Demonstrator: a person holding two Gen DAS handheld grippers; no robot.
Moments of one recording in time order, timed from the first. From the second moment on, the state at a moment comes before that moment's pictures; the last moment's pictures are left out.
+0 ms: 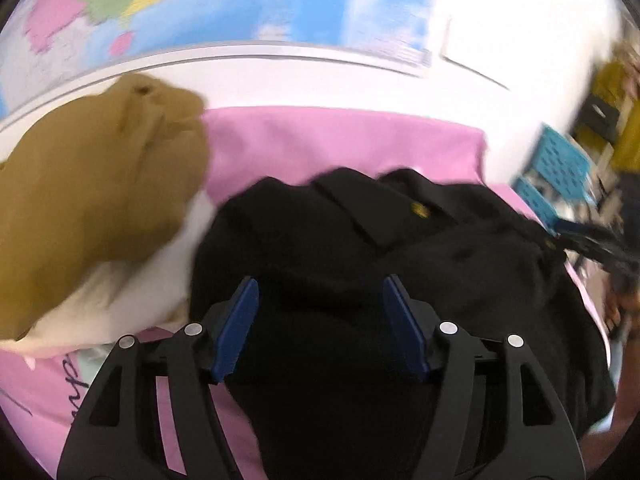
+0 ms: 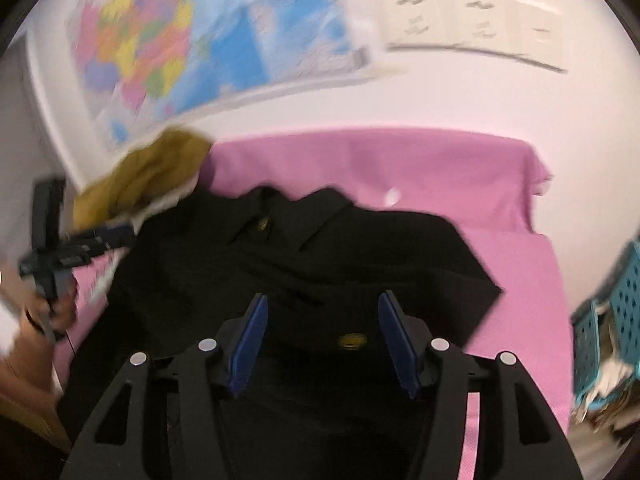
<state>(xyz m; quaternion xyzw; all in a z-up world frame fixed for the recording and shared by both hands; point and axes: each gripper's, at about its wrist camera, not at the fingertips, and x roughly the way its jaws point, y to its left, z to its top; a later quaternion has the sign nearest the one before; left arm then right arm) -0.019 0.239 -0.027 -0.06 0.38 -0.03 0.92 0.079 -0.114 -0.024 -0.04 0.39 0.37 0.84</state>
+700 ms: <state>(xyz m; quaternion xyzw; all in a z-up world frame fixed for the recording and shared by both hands) 0.002 0.232 -0.070 -0.05 0.45 -0.04 0.89 0.092 -0.092 -0.063 -0.09 0.44 0.34 0.83</state>
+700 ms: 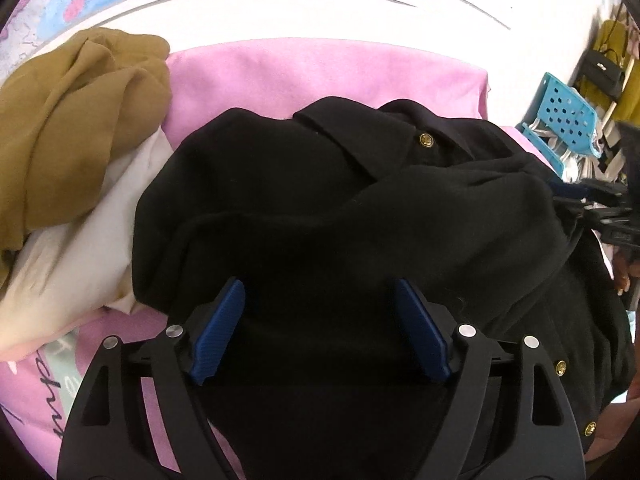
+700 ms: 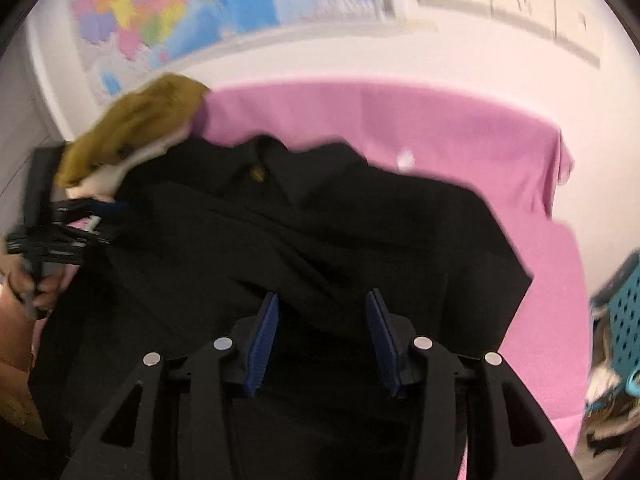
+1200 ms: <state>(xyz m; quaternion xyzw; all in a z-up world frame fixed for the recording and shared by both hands) -0.119 0.277 -0.065 -0.18 0.44 -0.04 0.88 0.048 -0.148 -0.031 -0.02 0.41 0.35 0.84</state>
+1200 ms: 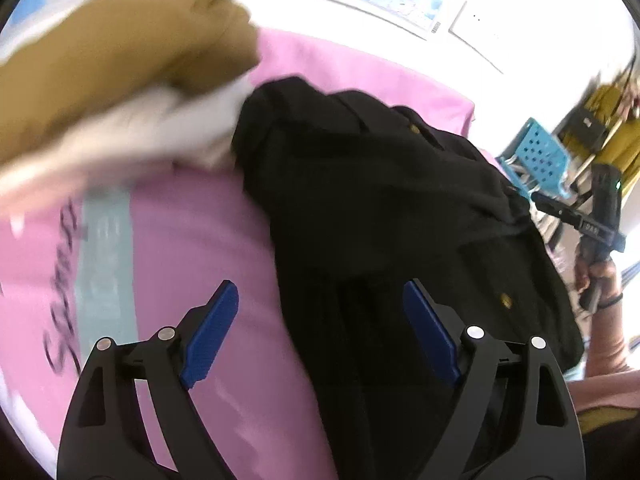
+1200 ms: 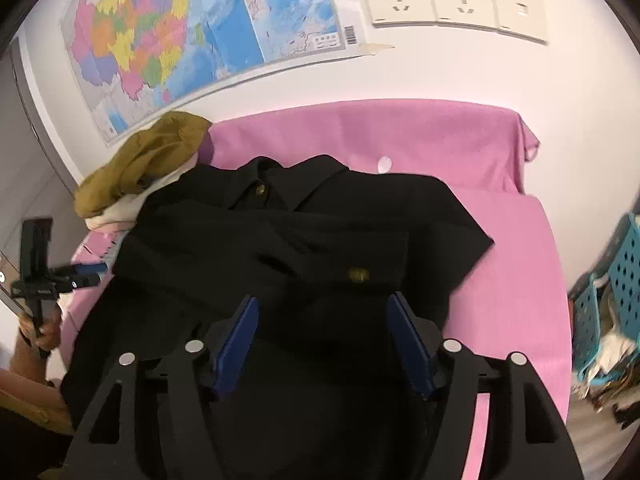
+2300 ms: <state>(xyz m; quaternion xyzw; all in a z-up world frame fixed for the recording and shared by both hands) -0.201 0.198 -0.092 -0.16 0.48 -0.07 0.86 -0.052 -0.226 -0.062 0.10 0.41 0.37 0.83</state>
